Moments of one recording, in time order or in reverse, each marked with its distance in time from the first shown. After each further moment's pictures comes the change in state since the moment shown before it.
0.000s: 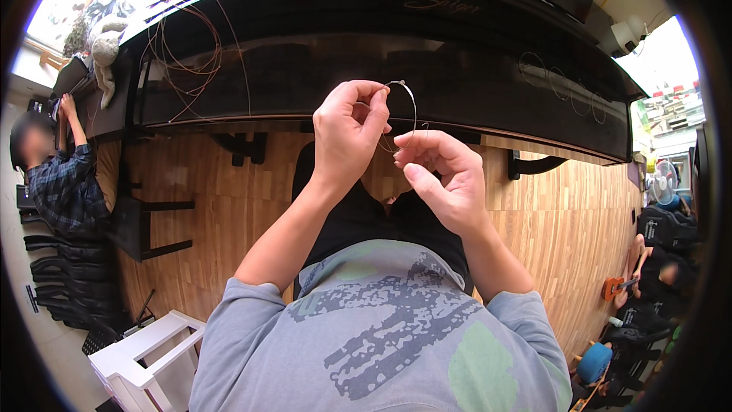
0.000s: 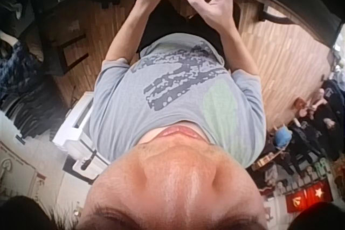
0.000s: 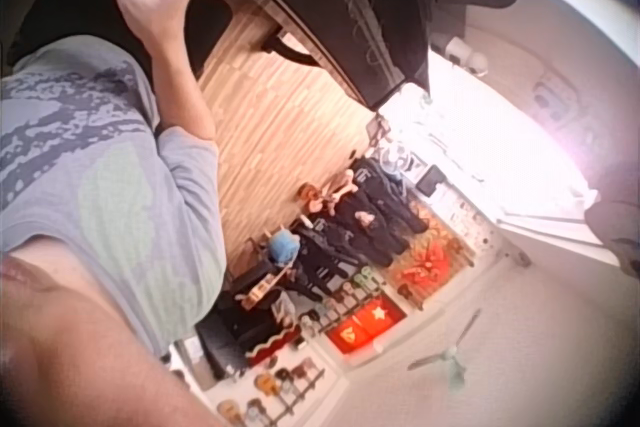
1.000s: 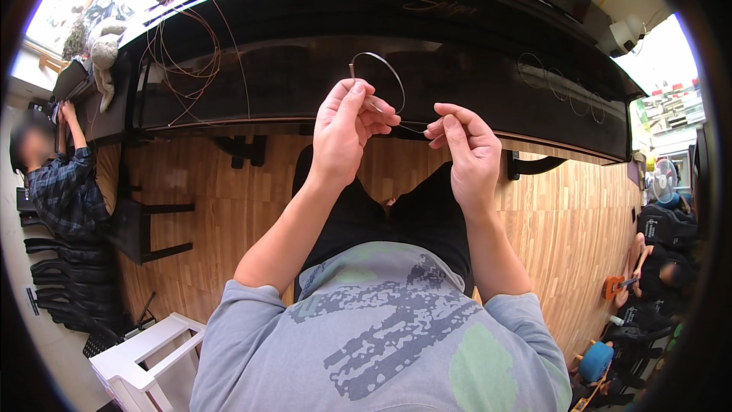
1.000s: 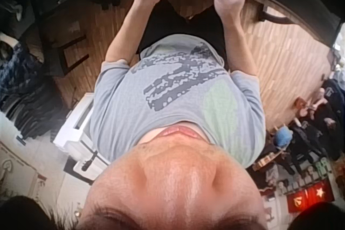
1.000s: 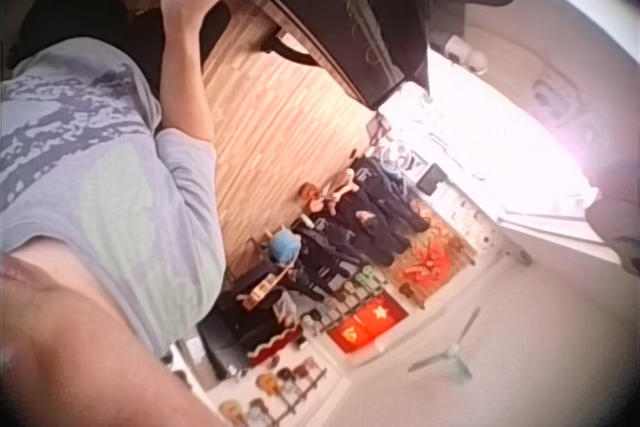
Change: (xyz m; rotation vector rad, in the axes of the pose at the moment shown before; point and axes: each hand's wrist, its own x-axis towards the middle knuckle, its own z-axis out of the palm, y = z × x) left_hand 0.004 -0.014 -0.006 -0.804 -0.152 -0.380; right_hand 0.017 0.031 -0.024 0.066 0.296 -0.002
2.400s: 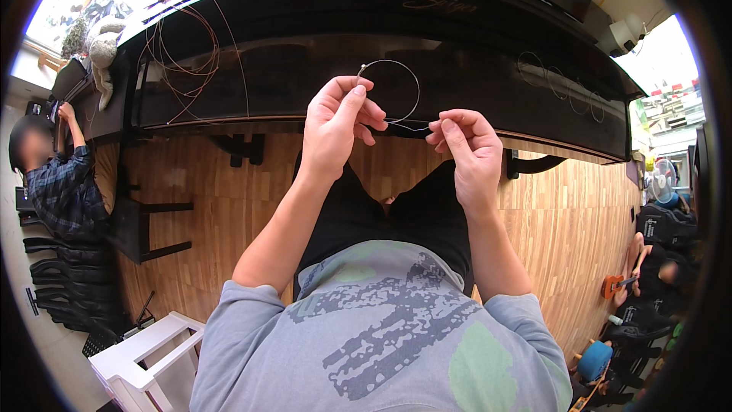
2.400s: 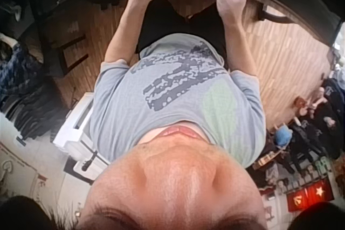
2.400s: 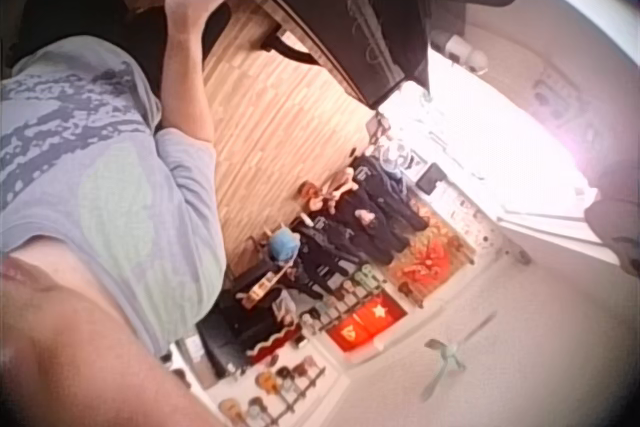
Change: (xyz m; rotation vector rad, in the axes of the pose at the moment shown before) left_hand -0.001 0.013 0.000 0.311 0.106 -0.012; right_hand -0.004 -0.001 -0.006 0.022 0.010 0.076
